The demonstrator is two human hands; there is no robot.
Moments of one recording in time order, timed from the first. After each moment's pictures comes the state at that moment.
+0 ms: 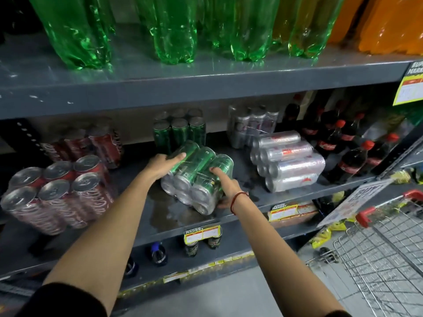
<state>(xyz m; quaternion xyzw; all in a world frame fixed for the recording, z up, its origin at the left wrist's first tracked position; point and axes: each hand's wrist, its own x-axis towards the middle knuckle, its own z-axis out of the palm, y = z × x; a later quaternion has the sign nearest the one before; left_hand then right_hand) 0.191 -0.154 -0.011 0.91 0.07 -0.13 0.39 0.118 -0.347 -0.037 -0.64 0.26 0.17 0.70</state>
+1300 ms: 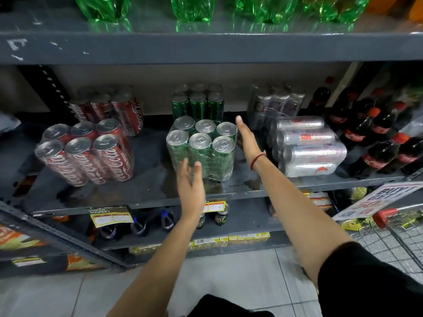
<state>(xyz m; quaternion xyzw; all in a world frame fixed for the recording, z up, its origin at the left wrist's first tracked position) 0.039 -0.241 -0.055 0.71 0.18 0.13 0.67 0.155 -0.373 -0.014 -0.74 0.03 0.07 0.67</state>
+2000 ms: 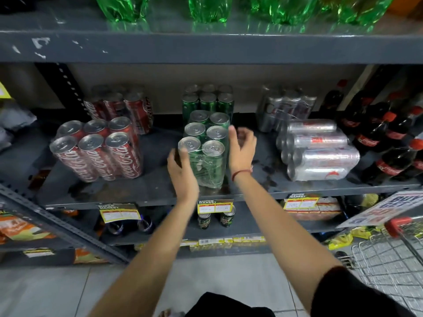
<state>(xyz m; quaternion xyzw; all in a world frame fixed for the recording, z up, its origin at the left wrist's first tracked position) 0.056 -0.217 -0.032 0.66 0.23 0.19 0.69 0.126 -0.316 -0.028 -0.73 0.07 -0.18 0.65</state>
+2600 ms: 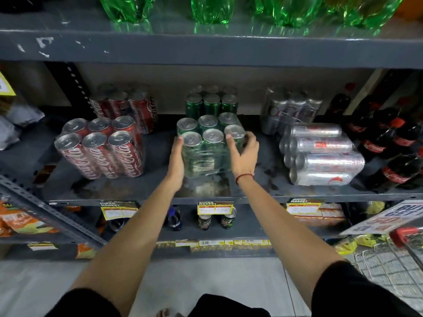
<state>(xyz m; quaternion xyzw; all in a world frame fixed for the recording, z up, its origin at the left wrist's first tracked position) 0.104 -0.180 -0.036 0.63 0.20 0.04 0.75 0.132 -0.328 -0.039 -0.79 0.07 -0.13 0.60</state>
